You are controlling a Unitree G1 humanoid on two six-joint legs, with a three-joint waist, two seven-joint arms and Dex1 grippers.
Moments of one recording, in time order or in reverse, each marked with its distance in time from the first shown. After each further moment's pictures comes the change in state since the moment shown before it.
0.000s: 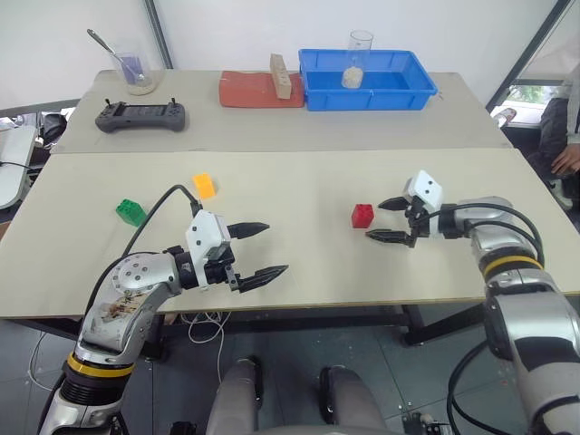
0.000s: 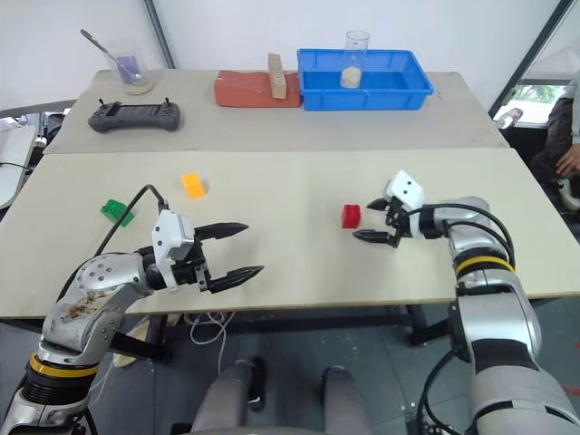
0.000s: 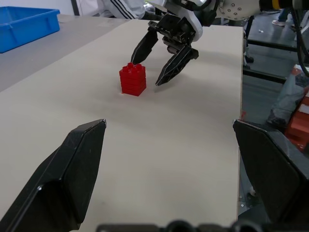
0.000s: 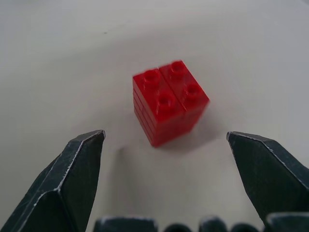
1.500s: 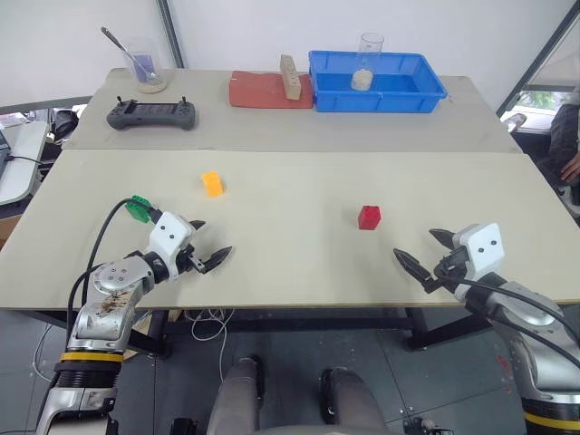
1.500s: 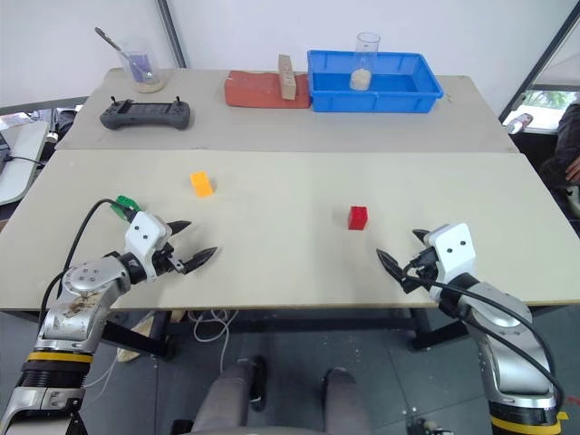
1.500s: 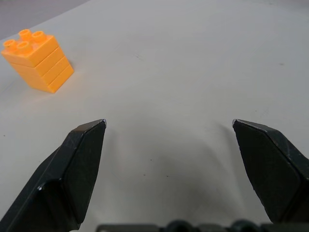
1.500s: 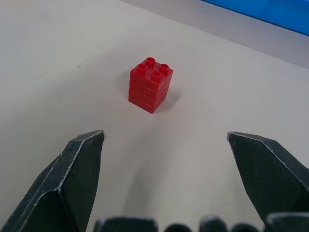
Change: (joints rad) left arm -0.019 0.001 0.089 0.422 0.270 -0.179 0.162; right arm 1.001 0.008 -0.349 -1.524 0.289 0.646 -0.665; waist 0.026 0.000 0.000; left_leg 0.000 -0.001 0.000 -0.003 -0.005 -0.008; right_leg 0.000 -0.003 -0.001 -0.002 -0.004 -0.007
